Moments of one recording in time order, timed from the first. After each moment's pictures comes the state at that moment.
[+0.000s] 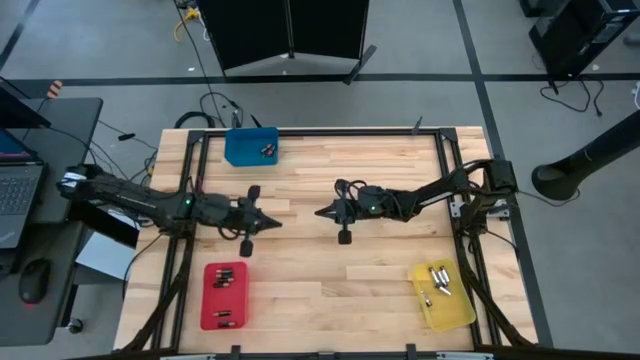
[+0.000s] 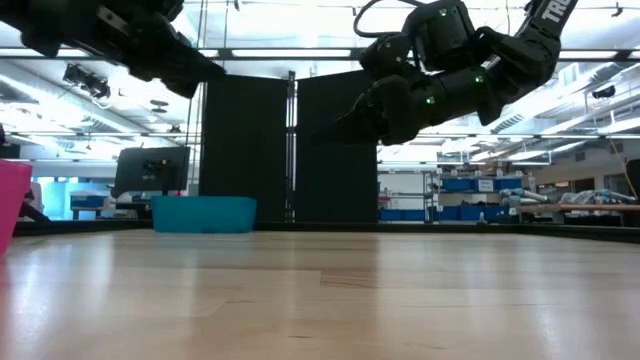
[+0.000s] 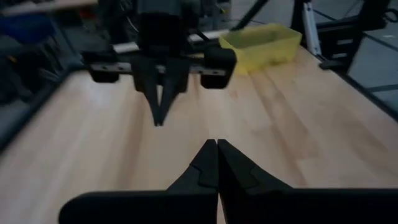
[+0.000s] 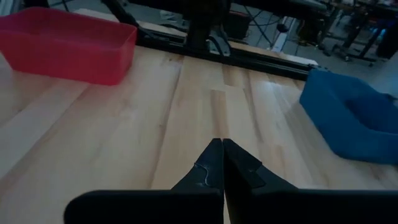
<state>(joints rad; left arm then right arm) -0.18 0.91 0.43 0.19 -0.13 0.05 -0.03 1.75 0.72 0.74 0.00 -0.20</state>
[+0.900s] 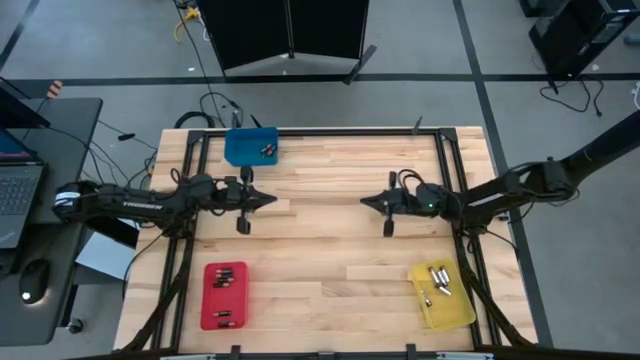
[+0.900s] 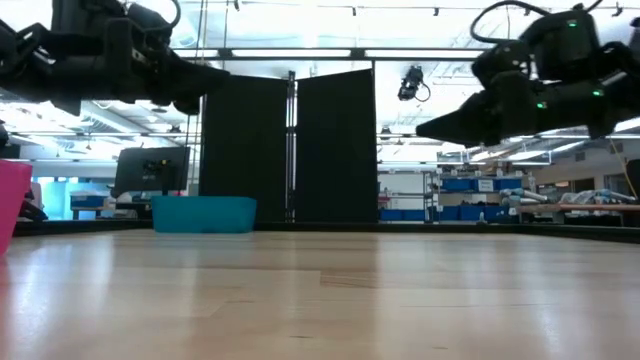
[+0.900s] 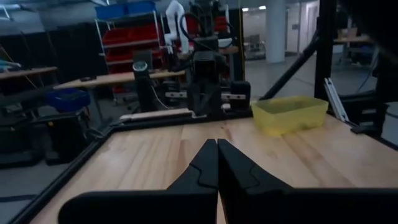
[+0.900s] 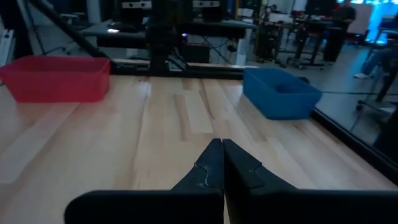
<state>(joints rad) 0.20 0.91 0.15 0.83 0.20 0.10 -0.09 1.29 0.16 1.00 0.08 -0.08</state>
